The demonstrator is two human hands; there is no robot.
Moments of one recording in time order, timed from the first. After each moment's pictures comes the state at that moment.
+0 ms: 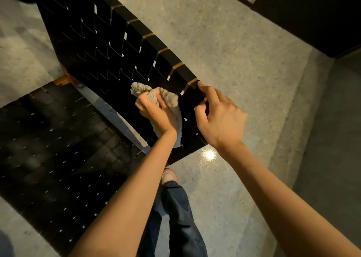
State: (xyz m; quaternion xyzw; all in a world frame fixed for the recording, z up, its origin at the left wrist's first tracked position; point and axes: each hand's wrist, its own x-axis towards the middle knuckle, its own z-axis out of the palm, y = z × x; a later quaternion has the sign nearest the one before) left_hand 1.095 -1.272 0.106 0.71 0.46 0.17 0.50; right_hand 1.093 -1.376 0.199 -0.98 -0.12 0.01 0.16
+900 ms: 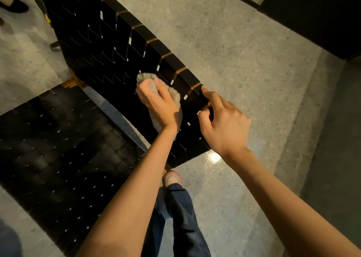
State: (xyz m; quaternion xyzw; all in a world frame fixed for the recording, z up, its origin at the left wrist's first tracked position) left_hand 1.118 -1.263 0.124 0.70 0.40 0.35 0.47; right_hand 1.093 -1.377 0.200 -0.98 -0.13 -0.02 0.17
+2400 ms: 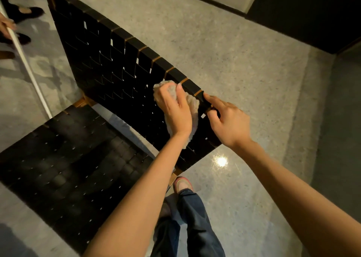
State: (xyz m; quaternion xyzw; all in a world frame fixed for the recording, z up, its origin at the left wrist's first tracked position) left_hand 1.102 -1.268 0.164 0.76 0.25 0.29 0.52; right_hand 1.094 -1.385 0.209 -0.97 -0.11 0.05 0.22
